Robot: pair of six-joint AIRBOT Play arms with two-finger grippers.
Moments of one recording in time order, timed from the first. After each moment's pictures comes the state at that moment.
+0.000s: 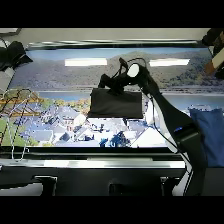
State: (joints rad) left arm 0.12 -1.48 2.01 1.20 -1.41 -1.75; right arm 0.39 -1.95 1.99 -0.91 1.10 1.92
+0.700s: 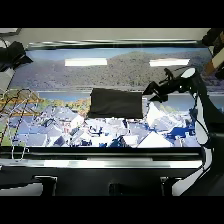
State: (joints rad) left arm 0.12 -1.48 2.01 1.20 -1.42 -1.75; right arm -0.11 -1.89 1.67 -0.83 1.38 1.49
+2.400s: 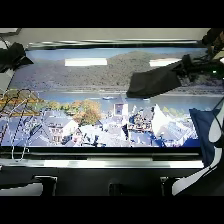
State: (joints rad) left arm 0.12 -1.48 2.01 1.20 -1.44 -1.75; right arm -0.37 -1.89 2.05 -0.78 1.31 1.67
